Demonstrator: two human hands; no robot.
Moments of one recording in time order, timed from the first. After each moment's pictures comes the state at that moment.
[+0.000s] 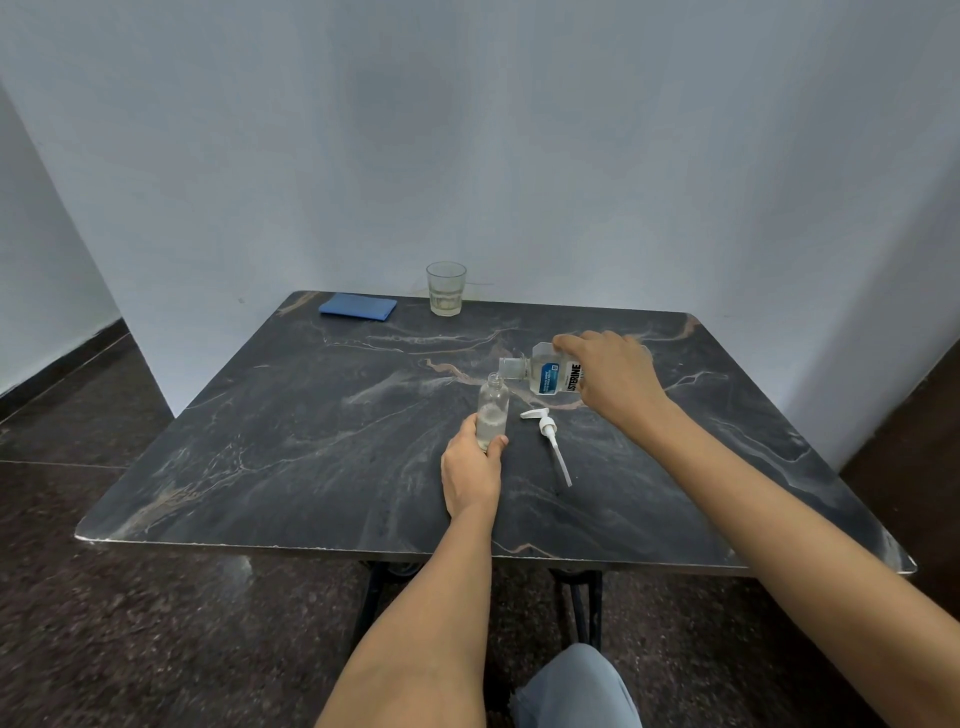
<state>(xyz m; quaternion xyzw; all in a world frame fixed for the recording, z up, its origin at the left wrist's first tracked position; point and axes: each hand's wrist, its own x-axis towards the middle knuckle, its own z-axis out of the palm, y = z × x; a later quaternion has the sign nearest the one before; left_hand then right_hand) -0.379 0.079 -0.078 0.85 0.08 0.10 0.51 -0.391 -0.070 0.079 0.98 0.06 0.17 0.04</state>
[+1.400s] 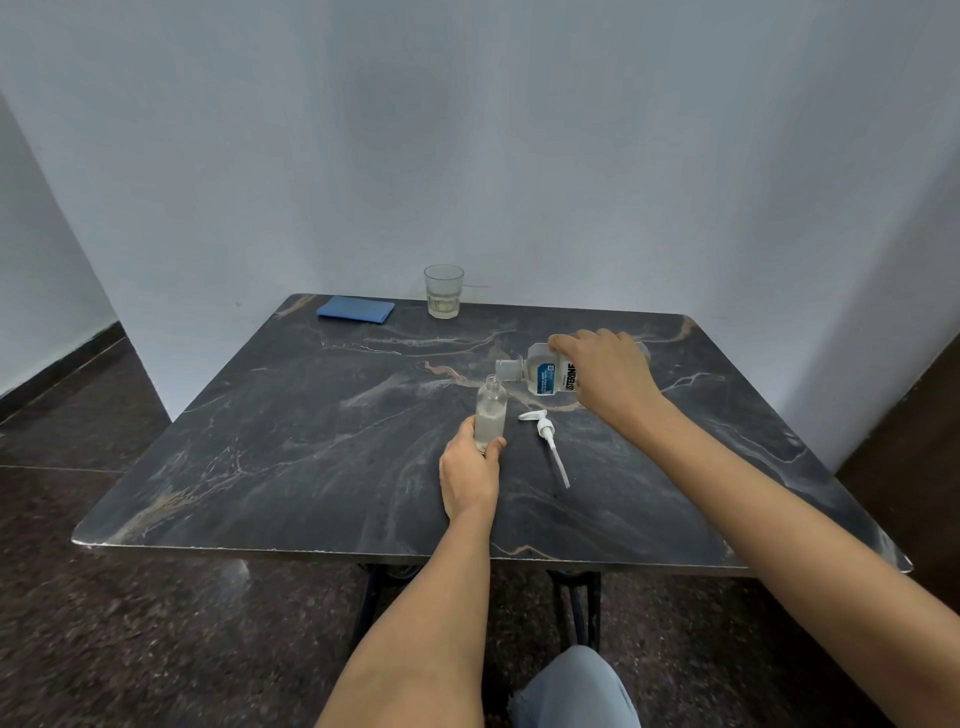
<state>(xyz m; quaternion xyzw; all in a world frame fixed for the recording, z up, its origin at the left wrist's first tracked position) -0.379 0.079 -0.077 0.85 0.07 0.11 0.51 -0.391 -0.066 0.082 0.98 0.06 0.17 0.07</state>
